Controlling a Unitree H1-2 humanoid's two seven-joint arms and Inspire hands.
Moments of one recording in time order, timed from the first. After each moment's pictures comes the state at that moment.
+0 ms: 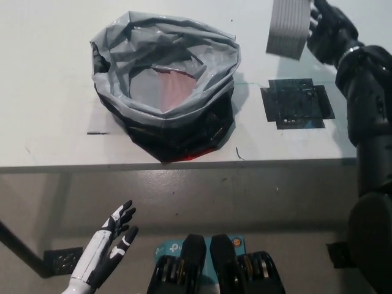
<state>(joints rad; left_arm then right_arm) 0.06 0.22 -0.10 -0.11 0.10 -0.02 -0.12 -1.13 -0.10 -0.48 0.78 0.23 0.41 0.13</state>
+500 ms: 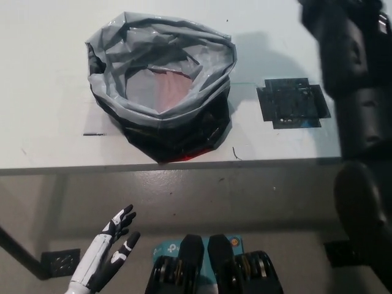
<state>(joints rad) 0.07 0.23 -0.11 -0.11 0.12 -0.03 -0.13 -1.33 -0.05 -0.18 0.75 0.33 0.46 0.13</state>
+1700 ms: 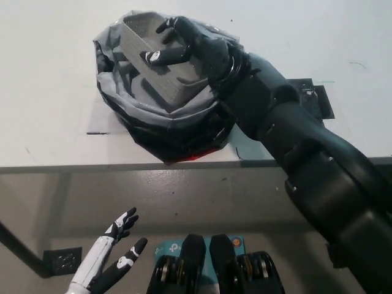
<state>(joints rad) 0.07 0.26 -0.12 -0.12 0.15 -0.02 -0.15 -1.41 0.07 0.50 1.33 -0.21 0.06 -0.01</state>
